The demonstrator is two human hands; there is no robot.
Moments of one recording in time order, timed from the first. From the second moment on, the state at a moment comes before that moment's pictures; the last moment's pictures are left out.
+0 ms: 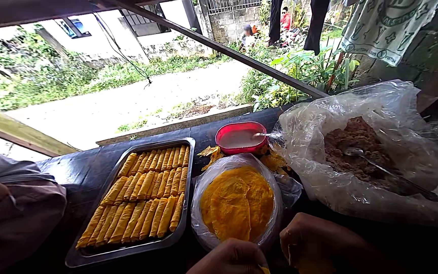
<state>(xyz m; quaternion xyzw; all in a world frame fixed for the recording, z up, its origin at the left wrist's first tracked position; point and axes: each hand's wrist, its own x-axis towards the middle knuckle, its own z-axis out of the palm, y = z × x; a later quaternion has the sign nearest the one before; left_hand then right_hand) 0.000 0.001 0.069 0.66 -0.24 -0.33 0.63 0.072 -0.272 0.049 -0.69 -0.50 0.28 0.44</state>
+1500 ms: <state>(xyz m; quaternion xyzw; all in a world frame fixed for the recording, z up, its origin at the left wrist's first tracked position) -0.033 0.000 -0.013 0.89 -0.18 0.29 0.30 0.063 -0.258 0.081 -0.81 -0.28 0.17 0.49</state>
